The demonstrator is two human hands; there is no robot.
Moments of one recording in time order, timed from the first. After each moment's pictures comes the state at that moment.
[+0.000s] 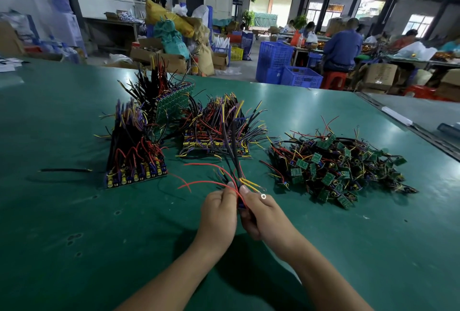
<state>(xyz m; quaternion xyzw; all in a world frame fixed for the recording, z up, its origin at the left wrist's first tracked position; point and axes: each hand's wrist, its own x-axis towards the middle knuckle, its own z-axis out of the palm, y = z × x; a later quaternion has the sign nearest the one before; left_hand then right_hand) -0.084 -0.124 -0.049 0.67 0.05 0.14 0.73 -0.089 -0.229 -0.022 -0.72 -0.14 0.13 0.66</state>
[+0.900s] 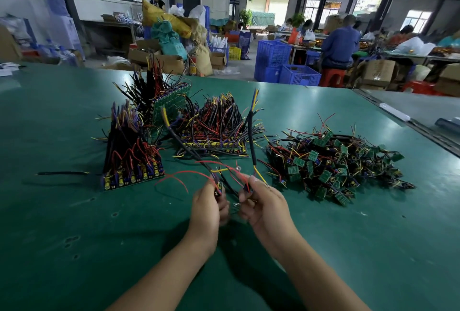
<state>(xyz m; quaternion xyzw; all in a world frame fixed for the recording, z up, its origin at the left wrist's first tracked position) -0.082 -0.117 -0.039 0.52 0.14 0.07 0.84 -0.079 -0.223 -0.027 -0.49 -0.03 0.12 0.86</state>
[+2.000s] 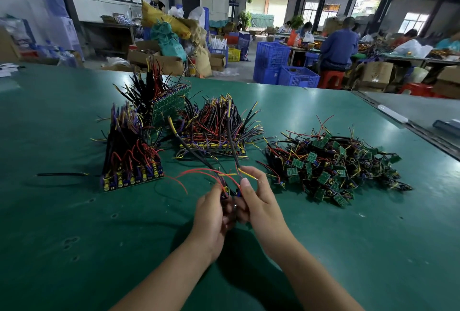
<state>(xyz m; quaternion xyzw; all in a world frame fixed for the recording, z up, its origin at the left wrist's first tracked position) -0.086 -0.125 -0.034 0.48 0.17 0.02 0.86 -0.084 -0.219 -0.029 -0.62 -0.13 0.04 0.77</state>
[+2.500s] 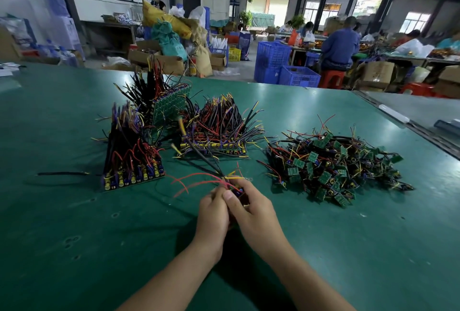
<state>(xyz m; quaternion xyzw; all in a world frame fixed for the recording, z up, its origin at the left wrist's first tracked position) -0.088 -0.129 -0.043 0.55 0.17 0.06 0.81 -0.084 -0.218 -0.043 -0.81 -0.18 -0.08 0.55</state>
